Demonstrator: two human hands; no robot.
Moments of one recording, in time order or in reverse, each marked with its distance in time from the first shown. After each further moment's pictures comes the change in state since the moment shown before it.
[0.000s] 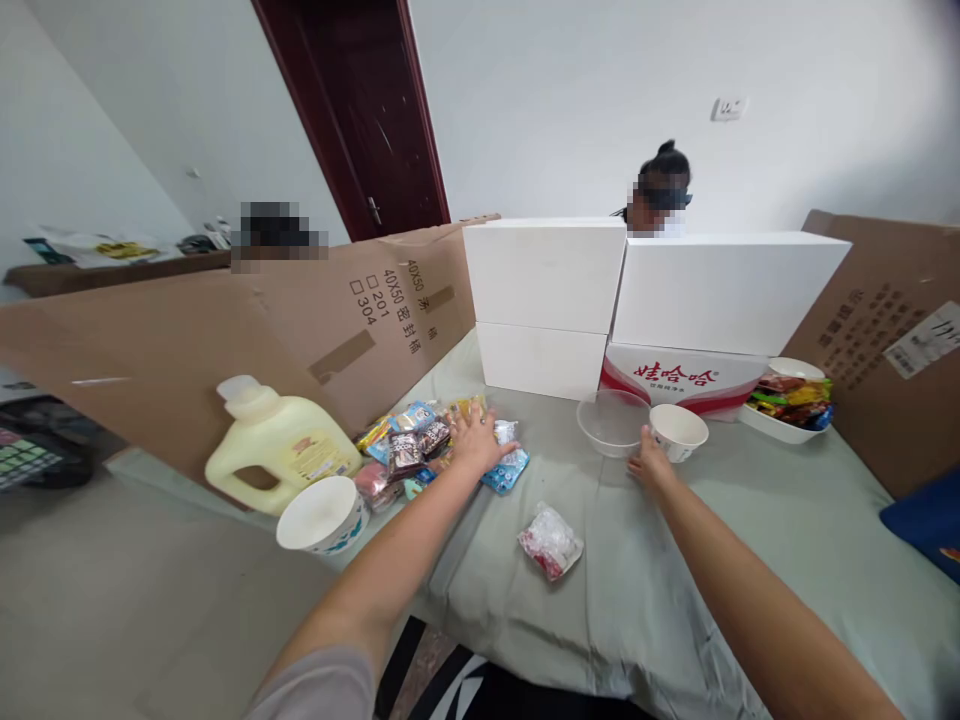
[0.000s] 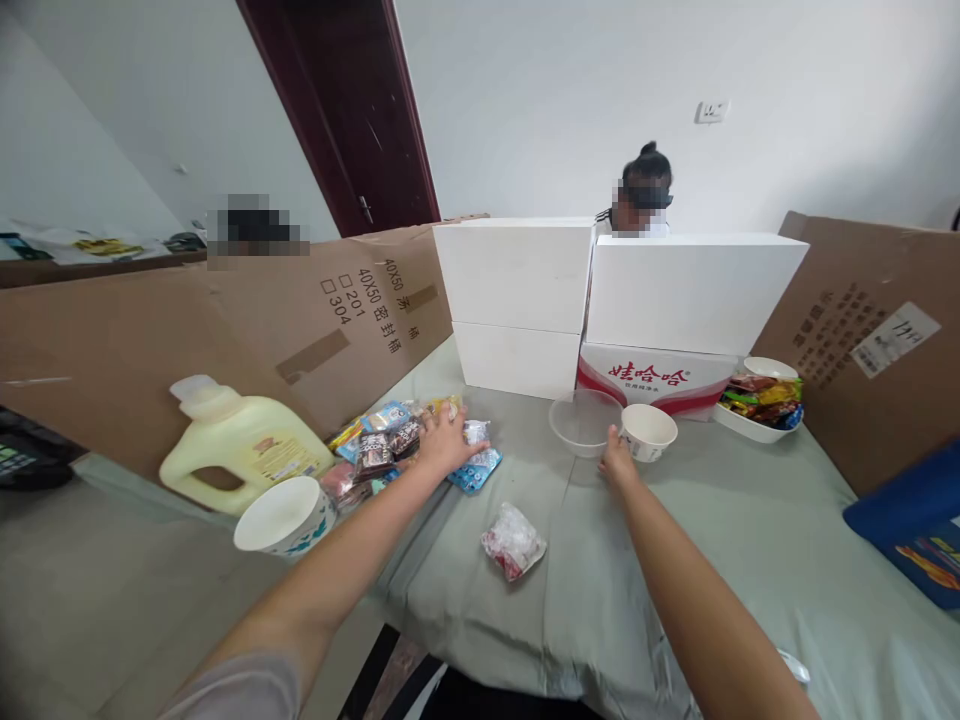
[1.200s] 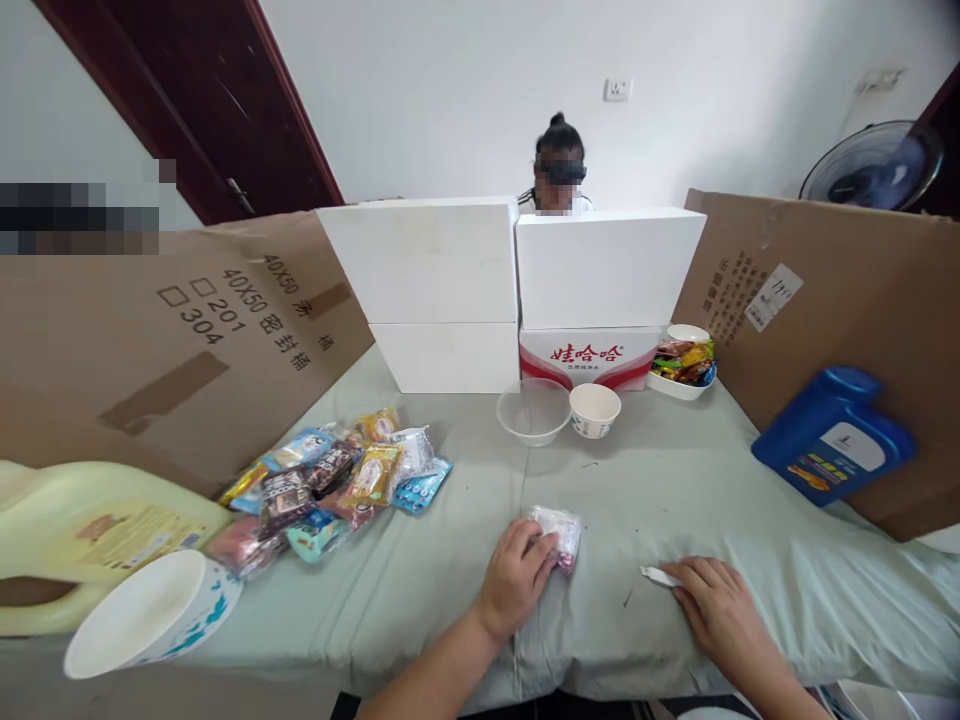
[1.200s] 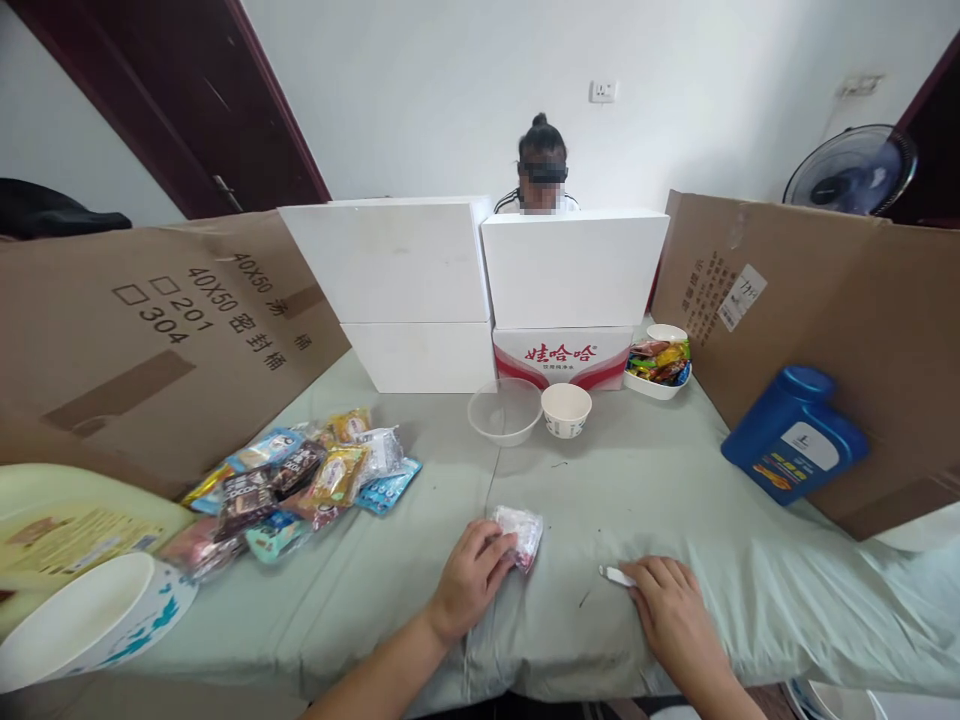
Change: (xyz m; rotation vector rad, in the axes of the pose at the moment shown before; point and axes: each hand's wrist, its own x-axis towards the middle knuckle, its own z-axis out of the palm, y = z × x) left_hand -0.164 0.134 0.089 -0.698 0.241 0.826; right_hand -0.206 0.100 -0.188 -0.643 -0.178 -0.318
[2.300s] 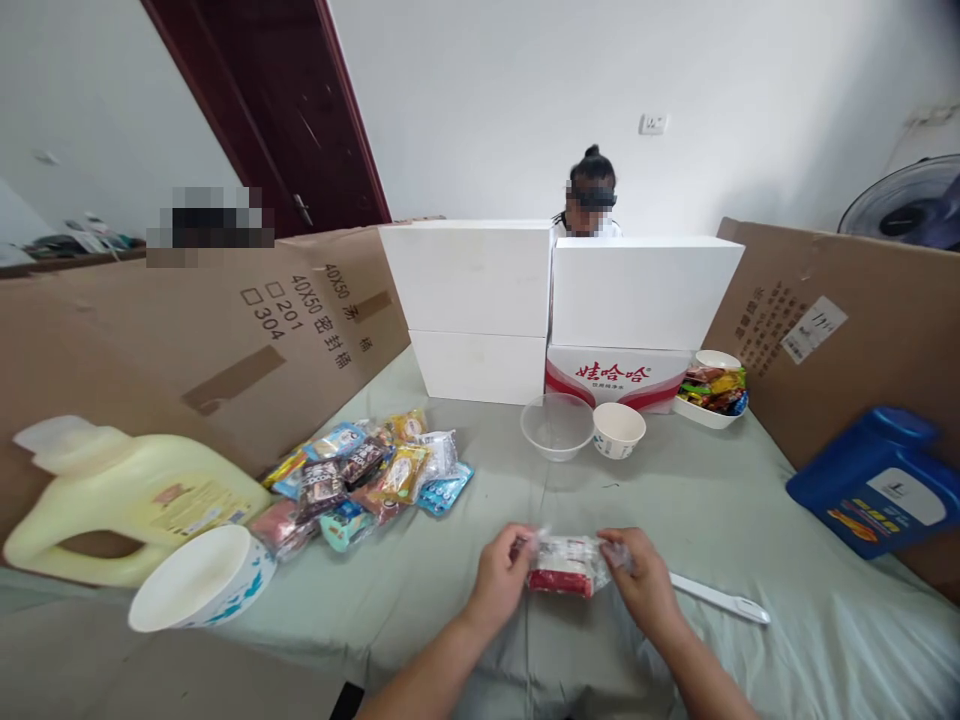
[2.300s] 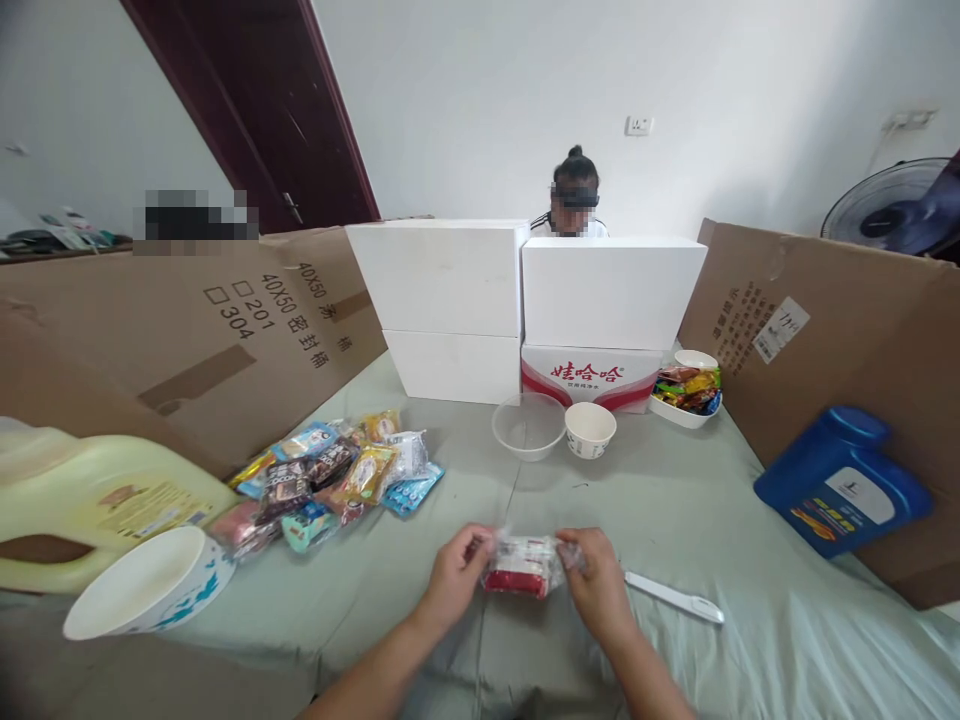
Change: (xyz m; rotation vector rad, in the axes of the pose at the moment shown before) left_hand 0.005 -0.013 -0.029 -0.467 0.130 -0.536; right_hand 0.092 -0.091 0.045 0.510 0.149 0.000
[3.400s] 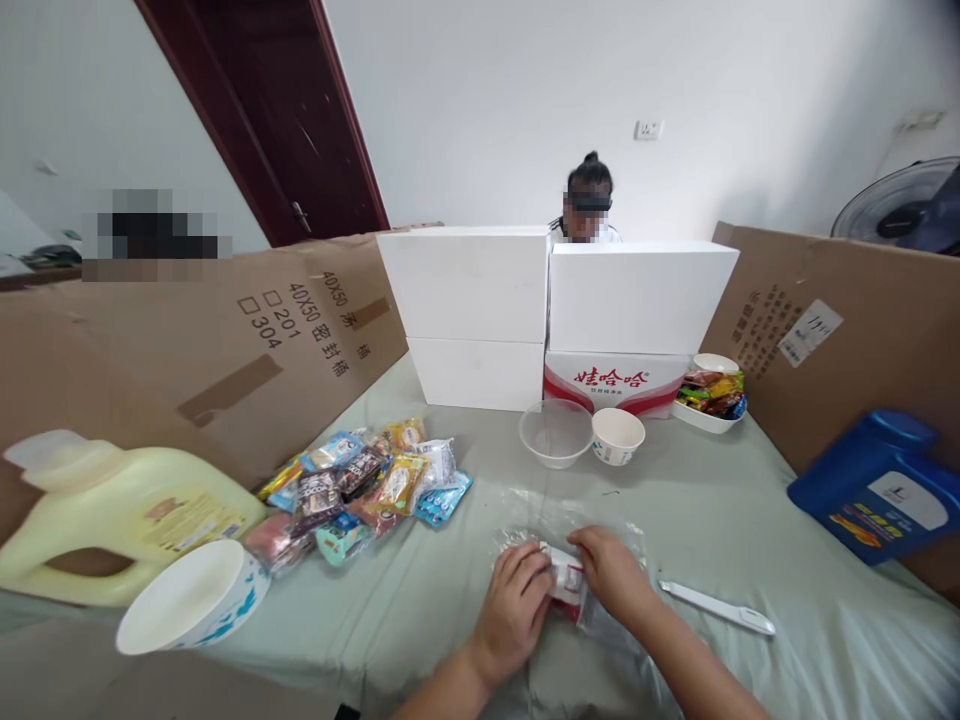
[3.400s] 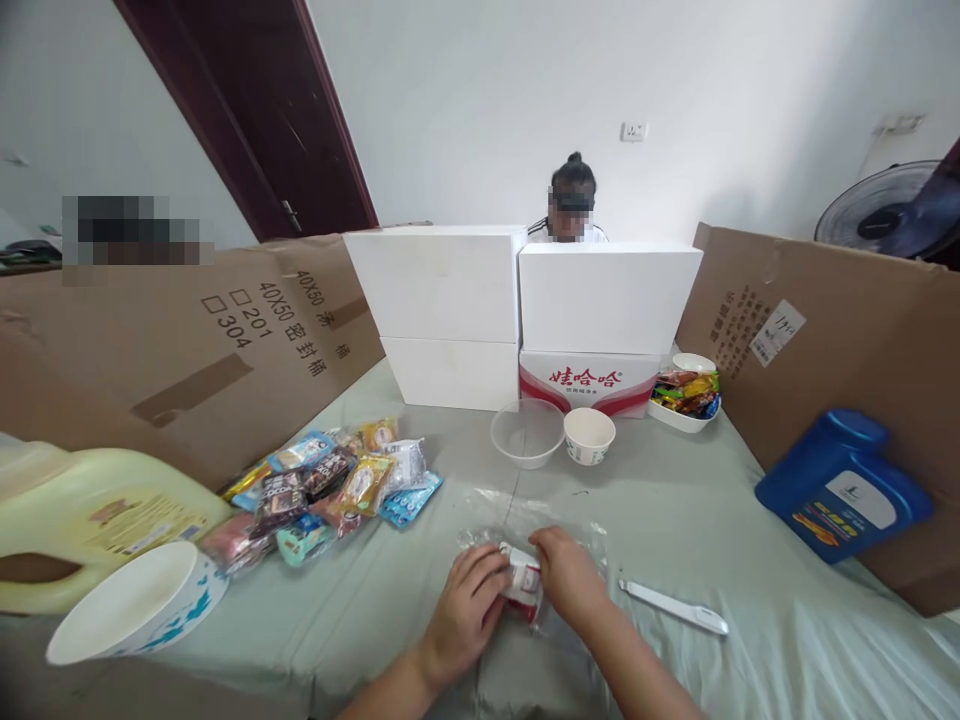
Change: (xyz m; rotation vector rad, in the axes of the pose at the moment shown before) left_hand -0.020 0.006 0.002 0.554 -0.053 0.640; right_hand 0.033 -0.042 0.008 -0.215 -0.453 0.145
